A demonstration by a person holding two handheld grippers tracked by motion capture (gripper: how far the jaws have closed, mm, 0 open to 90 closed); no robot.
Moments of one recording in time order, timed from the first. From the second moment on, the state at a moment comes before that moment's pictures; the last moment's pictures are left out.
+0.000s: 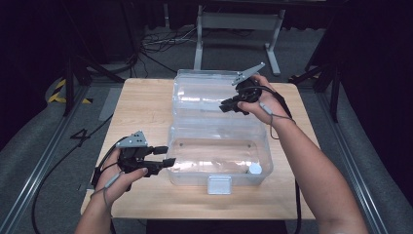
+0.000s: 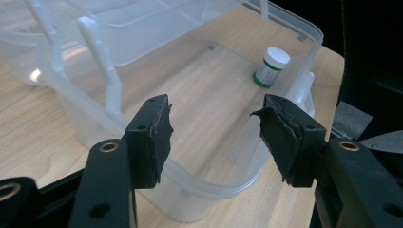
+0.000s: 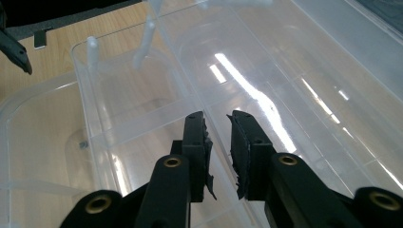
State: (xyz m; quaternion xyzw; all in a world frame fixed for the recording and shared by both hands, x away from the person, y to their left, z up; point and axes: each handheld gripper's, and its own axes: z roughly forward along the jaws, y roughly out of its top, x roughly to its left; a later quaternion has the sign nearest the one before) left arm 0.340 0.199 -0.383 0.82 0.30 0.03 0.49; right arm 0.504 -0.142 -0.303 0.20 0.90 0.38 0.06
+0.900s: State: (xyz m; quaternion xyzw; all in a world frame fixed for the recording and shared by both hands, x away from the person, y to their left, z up) left arm 0.330 0.159 -0.404 0.86 0.23 -0.04 0.46; right arm 0.504 -0.143 -0.304 0.21 0.90 0.39 0.05
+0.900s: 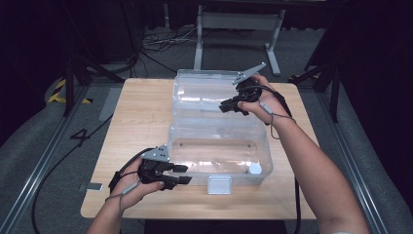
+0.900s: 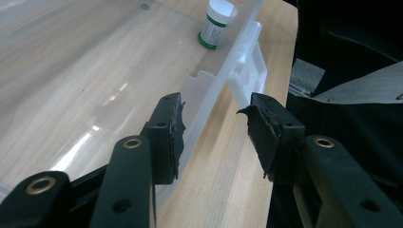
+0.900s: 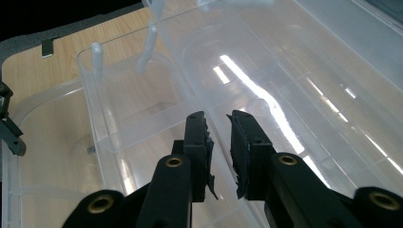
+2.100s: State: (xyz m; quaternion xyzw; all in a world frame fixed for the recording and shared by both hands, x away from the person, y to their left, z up) left arm 0.330 0.160 -0.408 0.85 0.26 -0.02 0.46; right arm 0.479 -0.145 -0.303 0.20 0.89 0.41 0.06
